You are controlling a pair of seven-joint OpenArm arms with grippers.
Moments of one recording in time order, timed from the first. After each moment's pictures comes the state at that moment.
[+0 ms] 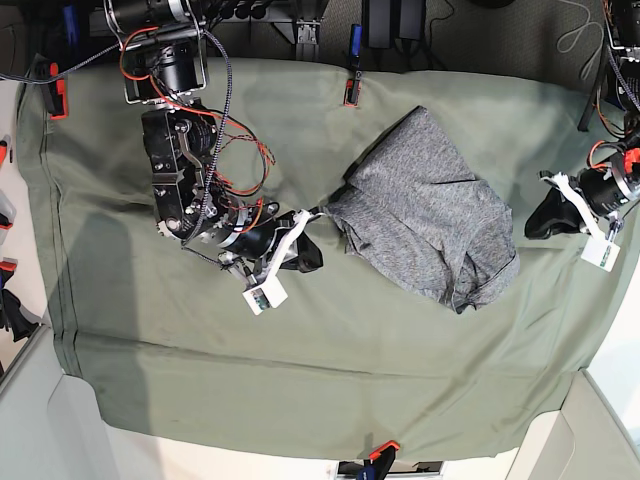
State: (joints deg) left arm 9.2 -33.8 -20.3 86.9 -48.4 -38.3 45.7; right arm 12.9 -1.4 -9.2 73.7 20.8 29.7 -41.3
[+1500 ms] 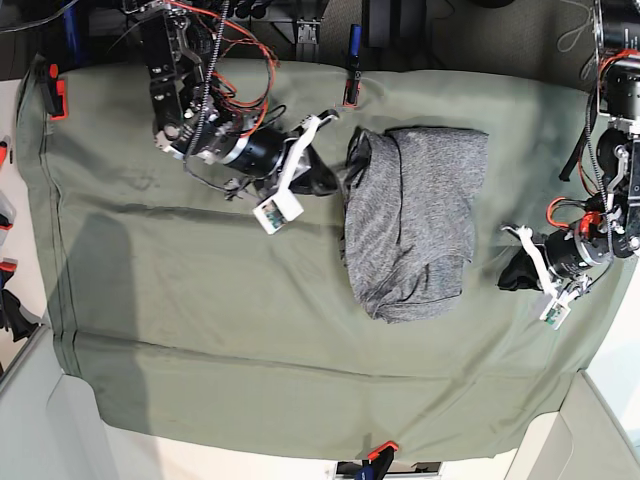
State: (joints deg) left arm -8.2 -37.2 -0.9 77.6 -33.0 -35.8 36.1; right arm -6.5 1.5 -11.3 98.2 20.0 29.5 -46.1
